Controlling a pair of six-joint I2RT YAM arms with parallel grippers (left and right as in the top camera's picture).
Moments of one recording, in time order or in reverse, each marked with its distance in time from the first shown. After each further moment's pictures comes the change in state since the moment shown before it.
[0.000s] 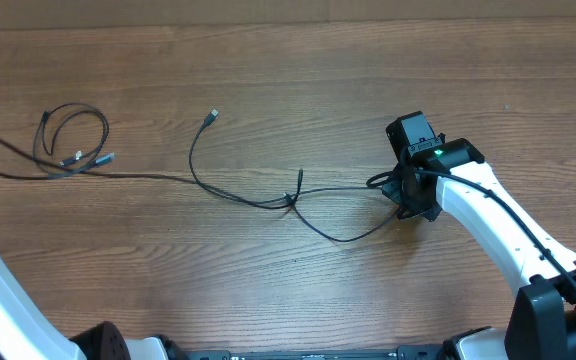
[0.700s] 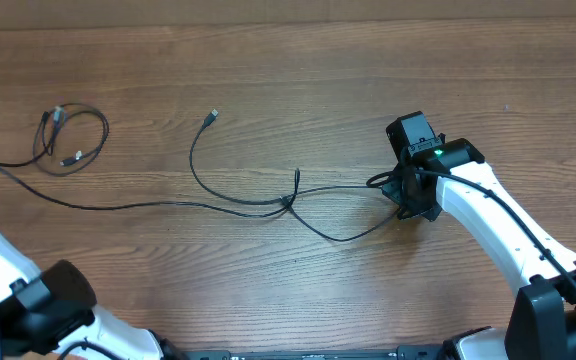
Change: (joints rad) left arm 0.195 0.311 0.000 -0.126 0.239 -0.150; right arm 0.000 0.000 0.000 -0.001 0.001 0.001
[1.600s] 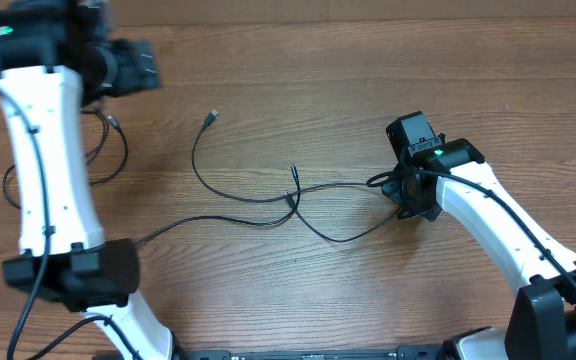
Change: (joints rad) left arm -0.533 0.087 0.000 -0.179 0.445 0.453; right arm 0.000 0.000 0.000 0.000 -0.001 0.000
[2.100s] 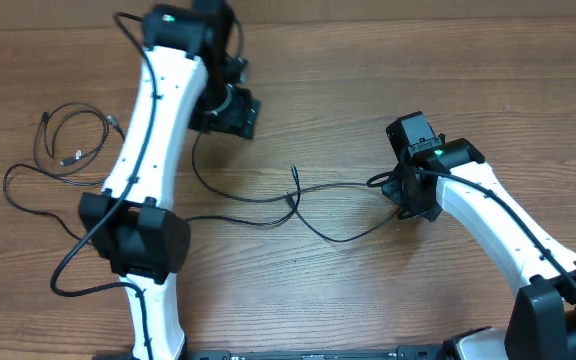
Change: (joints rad) left arm -0.341 0.178 -0.084 -0.143 0.005 0.115; right arm 0.000 0.000 0.000 -0.002 0.000 0.000
